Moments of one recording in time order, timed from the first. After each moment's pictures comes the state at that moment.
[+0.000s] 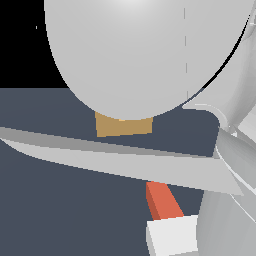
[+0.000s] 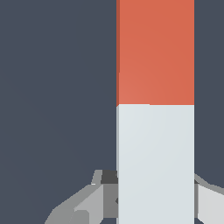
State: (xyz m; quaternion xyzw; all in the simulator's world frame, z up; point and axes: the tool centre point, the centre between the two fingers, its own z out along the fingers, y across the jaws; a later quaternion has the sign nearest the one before) arm 0.072 -0.277 0.019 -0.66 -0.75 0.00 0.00
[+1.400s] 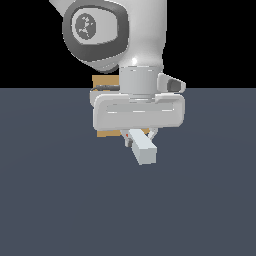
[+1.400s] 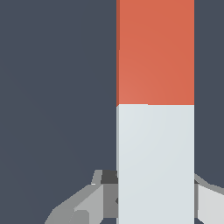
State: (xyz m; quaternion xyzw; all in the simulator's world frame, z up) arm 0.025 -0.020 0.072 -0.64 -0.77 0.00 0.00
